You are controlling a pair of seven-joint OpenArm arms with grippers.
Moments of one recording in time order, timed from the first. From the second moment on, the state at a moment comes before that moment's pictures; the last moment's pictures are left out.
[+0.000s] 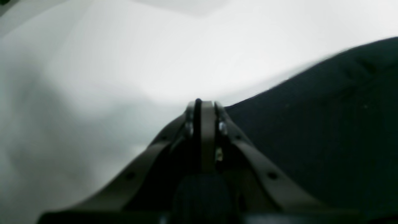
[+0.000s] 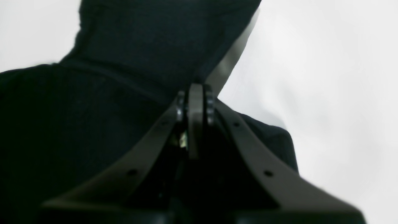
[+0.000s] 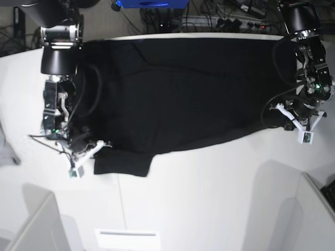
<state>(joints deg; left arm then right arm) 7.2 -24.3 -22.6 94.2 -21.7 -20.6 48.5 15.7 9.6 5.4 74.1 18.6 12.5 -51.0</state>
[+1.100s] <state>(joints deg) 23.5 -25.8 -30.2 106.4 -32.6 -20.3 48.6 0.2 9.6 12.2 99.1 18.5 12.5 -60.8</state>
